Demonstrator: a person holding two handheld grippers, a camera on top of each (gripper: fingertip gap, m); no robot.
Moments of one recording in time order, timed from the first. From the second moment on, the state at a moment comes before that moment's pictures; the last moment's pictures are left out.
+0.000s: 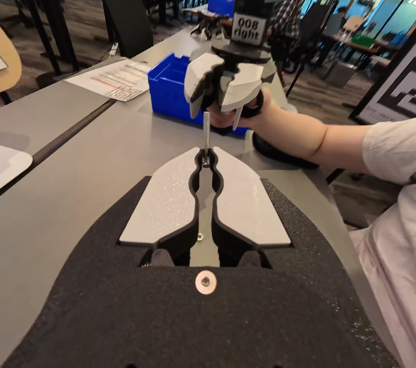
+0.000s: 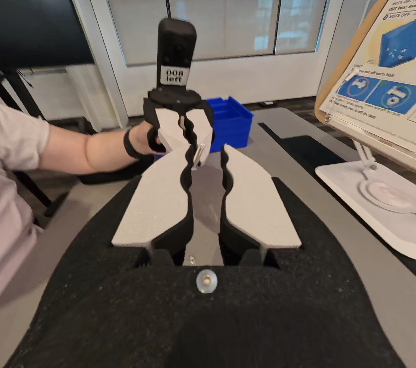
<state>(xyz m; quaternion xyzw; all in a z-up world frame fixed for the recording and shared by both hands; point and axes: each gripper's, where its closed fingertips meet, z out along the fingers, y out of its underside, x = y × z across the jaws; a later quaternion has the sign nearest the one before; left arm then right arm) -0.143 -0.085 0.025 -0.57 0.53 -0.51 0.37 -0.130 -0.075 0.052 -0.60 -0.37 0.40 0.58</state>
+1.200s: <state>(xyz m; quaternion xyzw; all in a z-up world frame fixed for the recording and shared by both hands) -0.121 -0.116 -0.003 -0.52 0.61 -0.42 0.42 -0.160 -0.110 0.046 -0.58 -0.47 0.39 0.54</state>
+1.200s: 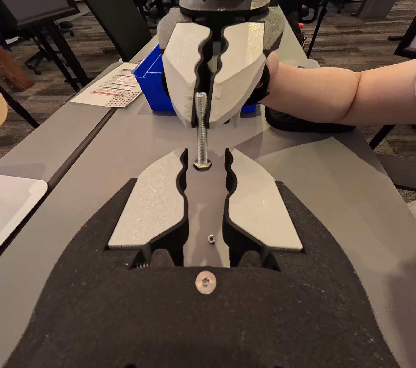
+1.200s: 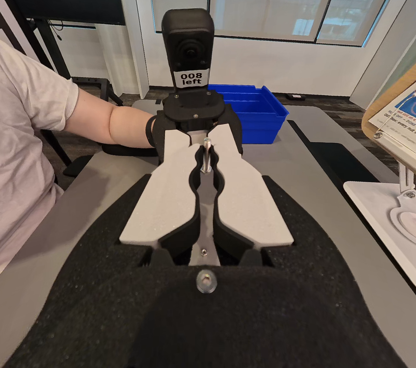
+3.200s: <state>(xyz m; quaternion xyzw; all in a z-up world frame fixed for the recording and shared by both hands) -0.136 -0.092 0.004 -0.52 0.62 -0.37 0.46 -0.141 -0.120 0.027 -0.57 -0.55 0.34 0.51</state>
